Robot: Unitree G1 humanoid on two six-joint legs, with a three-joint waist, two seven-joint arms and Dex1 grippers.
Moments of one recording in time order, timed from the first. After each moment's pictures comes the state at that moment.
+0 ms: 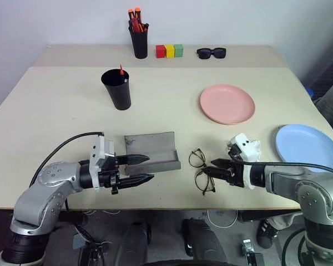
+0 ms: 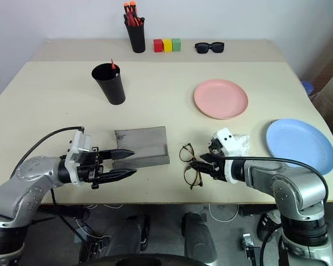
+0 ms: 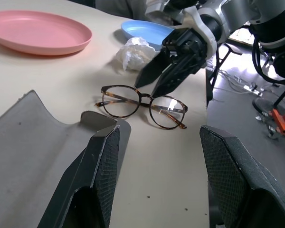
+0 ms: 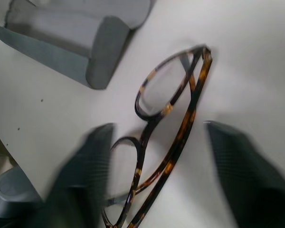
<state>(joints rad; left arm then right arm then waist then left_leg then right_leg) -0.06 0.64 0.11 -0.48 -0.62 0.56 -1.12 -0.22 -0.59 -0.17 -0.55 0.74 1.39 0.50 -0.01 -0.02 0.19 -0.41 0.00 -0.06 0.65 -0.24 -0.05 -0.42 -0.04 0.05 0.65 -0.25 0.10</state>
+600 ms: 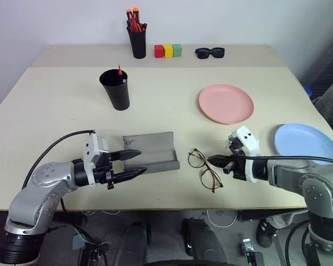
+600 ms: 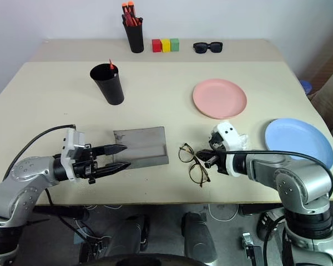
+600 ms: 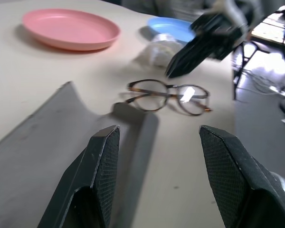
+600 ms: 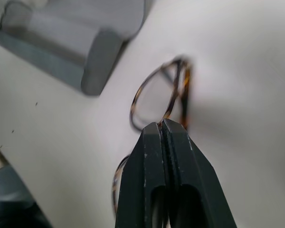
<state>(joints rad) -0.04 0.67 0.14 -0.40 -0.61 0.48 -1.06 -0.29 -0.68 -0.15 -0.56 0.76 1.35 0.50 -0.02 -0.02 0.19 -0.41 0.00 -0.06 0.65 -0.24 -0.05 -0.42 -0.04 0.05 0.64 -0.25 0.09</state>
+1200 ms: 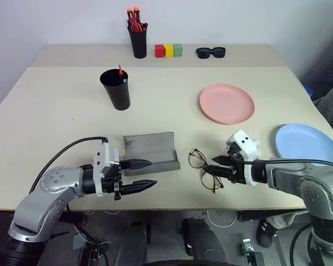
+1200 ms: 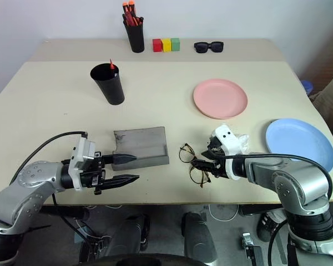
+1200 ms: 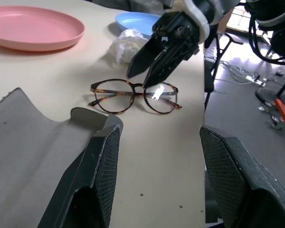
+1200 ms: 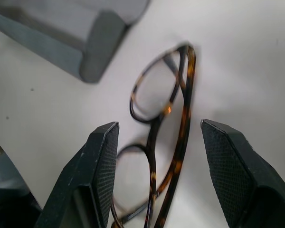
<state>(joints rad) -0.02 0.69 0.03 -0.51 -0.62 0.48 -1.06 -0.25 -0.69 -0.11 -0.53 0.76 1.34 0.50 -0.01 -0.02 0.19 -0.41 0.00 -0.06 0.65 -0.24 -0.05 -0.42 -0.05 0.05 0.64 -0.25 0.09</state>
